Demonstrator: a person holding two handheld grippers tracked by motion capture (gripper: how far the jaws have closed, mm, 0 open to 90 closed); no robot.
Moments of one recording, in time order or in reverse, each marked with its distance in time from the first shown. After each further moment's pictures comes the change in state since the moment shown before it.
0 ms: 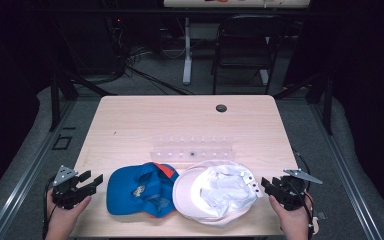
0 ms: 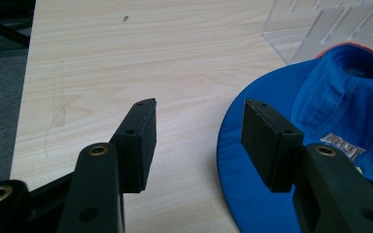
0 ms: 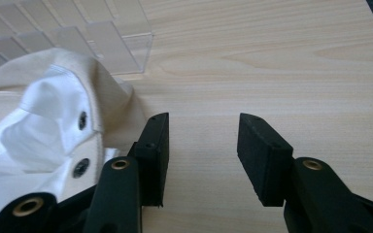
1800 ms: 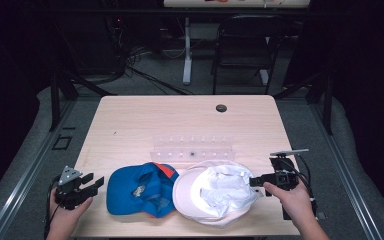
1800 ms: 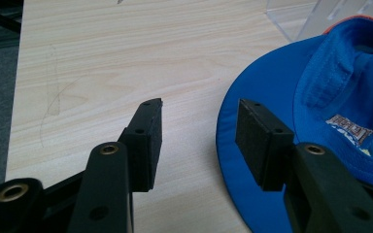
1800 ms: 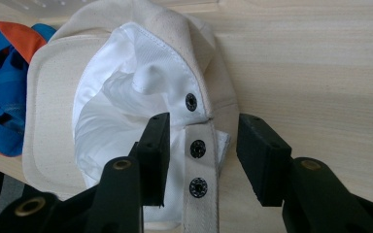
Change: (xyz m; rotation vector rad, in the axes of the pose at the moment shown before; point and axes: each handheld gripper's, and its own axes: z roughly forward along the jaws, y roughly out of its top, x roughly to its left) left arm -0.004 -0.002 0.006 0.059 0.013 0.022; right arm 0.025 0.056 0.005 0.460 0.188 0.054
